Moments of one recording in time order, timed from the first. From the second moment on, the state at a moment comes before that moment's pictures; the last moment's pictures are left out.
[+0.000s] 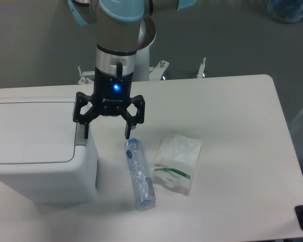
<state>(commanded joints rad) 2.31 -1.68 -1.62 -0.96 1.25 0.07</state>
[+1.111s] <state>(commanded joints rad) 2.31 -1.67 -1.64 -0.96 1.25 0.08</state>
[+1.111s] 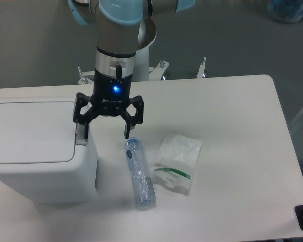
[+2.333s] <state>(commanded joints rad) 2.32 -1.66 -1.60 -0.95 1.25 0.08</state>
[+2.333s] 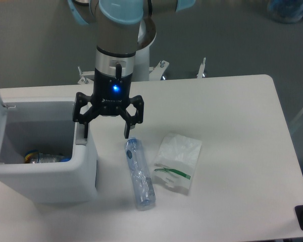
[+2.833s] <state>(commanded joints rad) 2.37 -1.66 -1.54 -0.96 1.45 0.27</state>
